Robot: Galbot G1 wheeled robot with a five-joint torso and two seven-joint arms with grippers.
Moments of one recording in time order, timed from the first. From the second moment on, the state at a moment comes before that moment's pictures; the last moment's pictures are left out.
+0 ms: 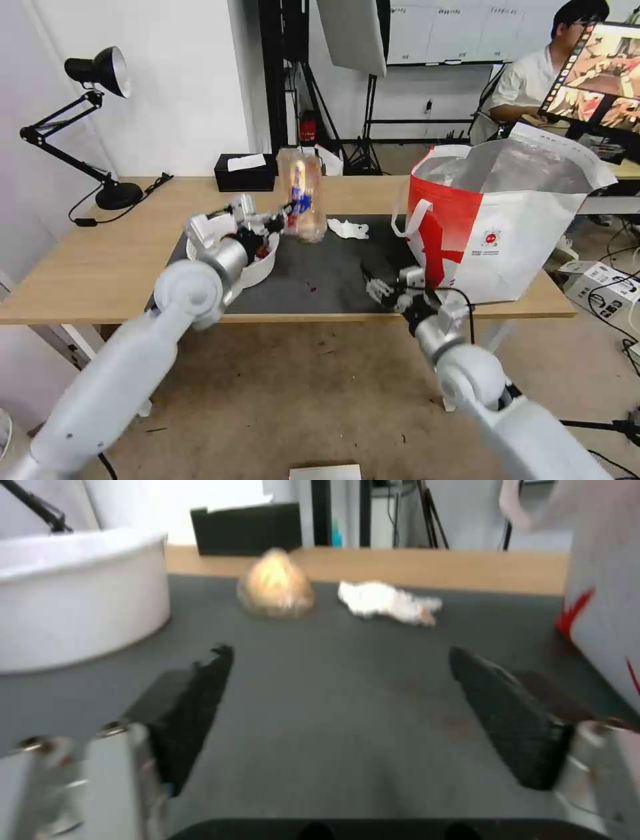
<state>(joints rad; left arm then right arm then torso) 0.53 -0.95 0.02 -1.90 -1.27 0.27 -0.25 -1.20 1.04 0.18 1.97 0.50 -0.14 0.12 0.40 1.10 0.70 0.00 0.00</state>
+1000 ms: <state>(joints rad) 0.00 -1.47 0.47 -1.47 -1.18 0.25 -0.32 -1.34 1.09 0.27 2.03 0.41 -0.15 0.12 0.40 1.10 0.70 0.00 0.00</state>
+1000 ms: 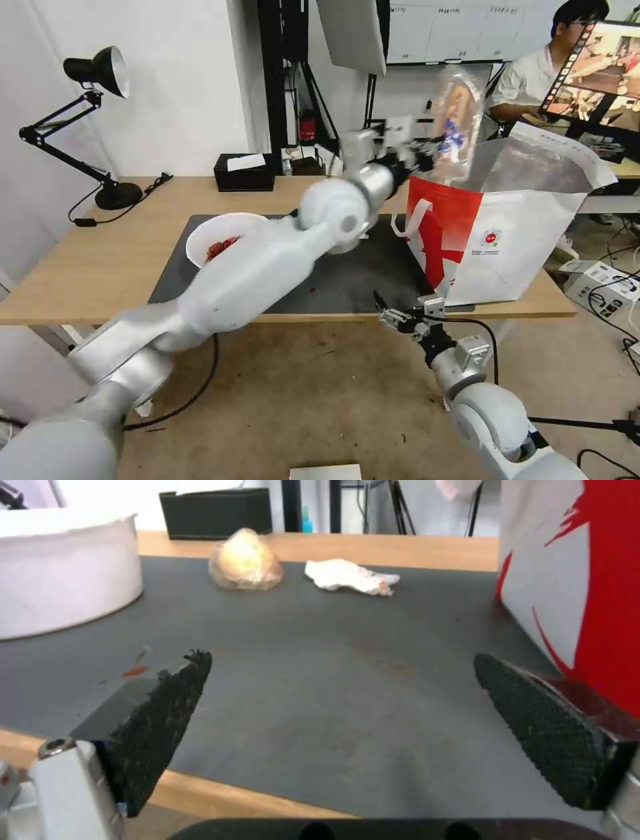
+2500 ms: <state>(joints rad) 0.34 -1.01 0.29 -1.80 -0.93 0.05 -0.32 -1.32 1.06 0.24 2.06 0.40 -0.10 0.12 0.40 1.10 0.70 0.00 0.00</state>
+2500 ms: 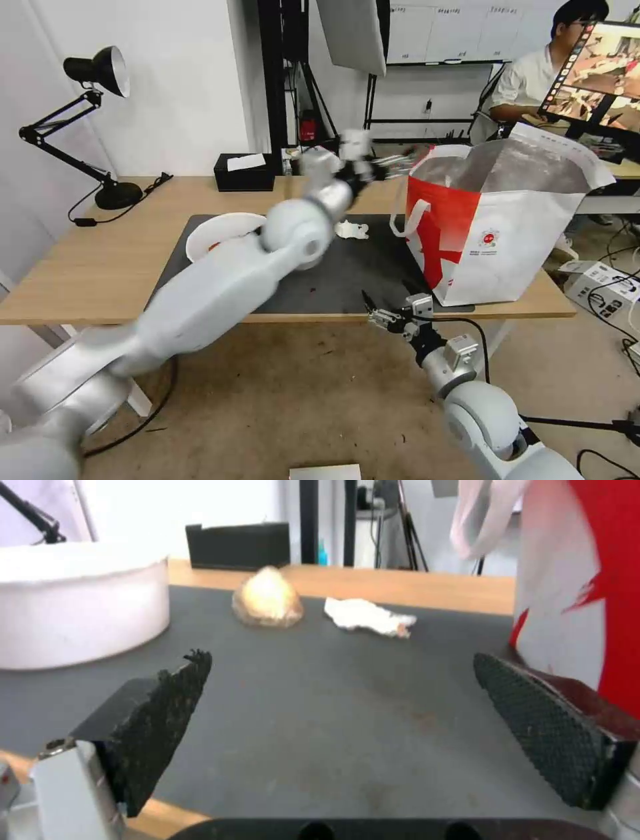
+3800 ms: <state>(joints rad) 1.70 -1.13 -0.64 -2.04 -0.28 -0.28 -0.04 -1.56 1.06 0.36 2.10 0.36 0.16 0.26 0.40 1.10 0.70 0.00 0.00</state>
